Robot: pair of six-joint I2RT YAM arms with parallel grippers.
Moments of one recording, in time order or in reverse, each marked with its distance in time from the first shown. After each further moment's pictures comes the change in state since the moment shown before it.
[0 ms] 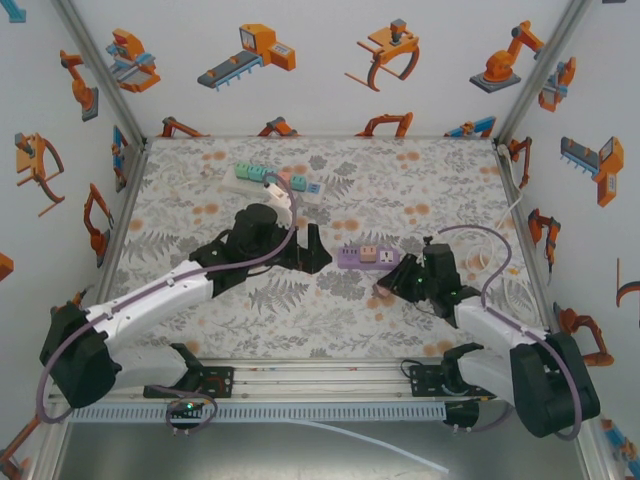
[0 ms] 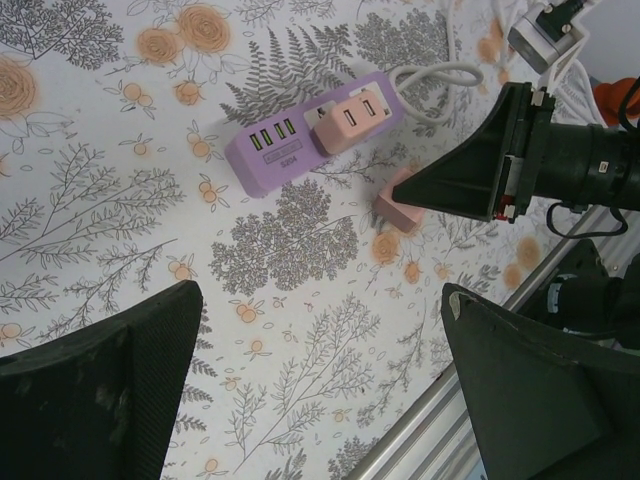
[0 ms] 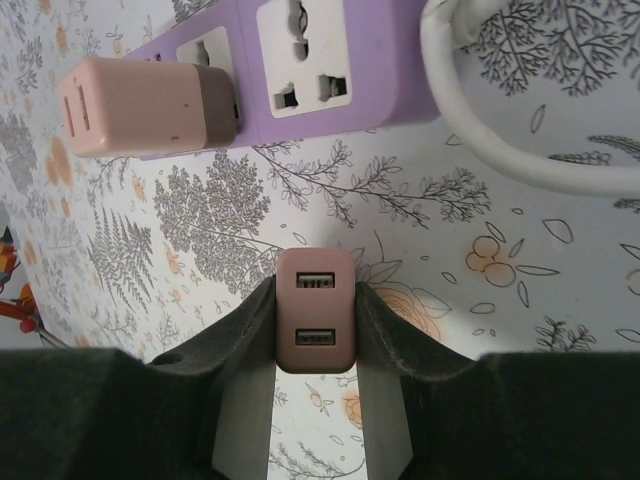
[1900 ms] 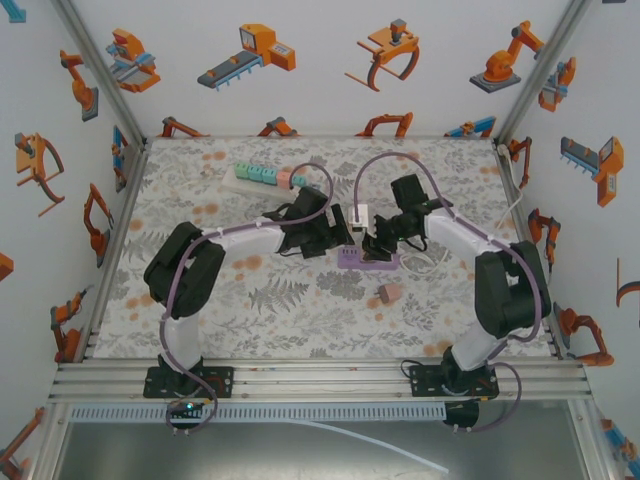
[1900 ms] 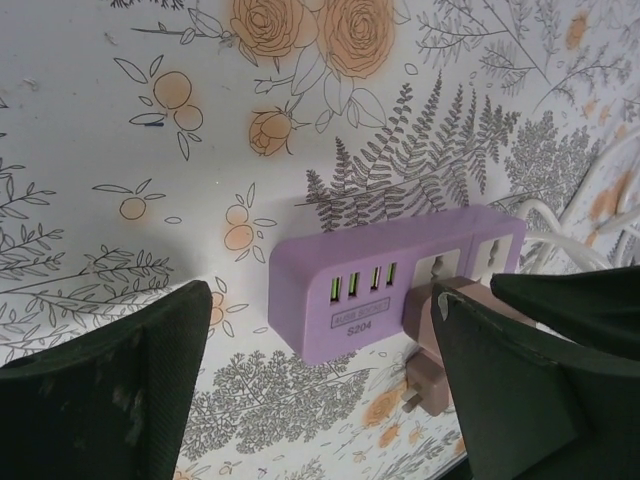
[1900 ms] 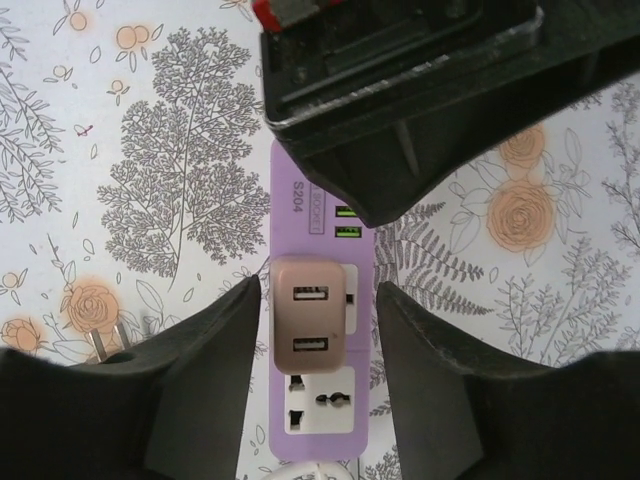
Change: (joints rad) left arm 0.053 0.694 0.362 0.005 -0.015 -0.455; right arm 0.031 0.558 0.790 -0.641 -0.452 -1.930
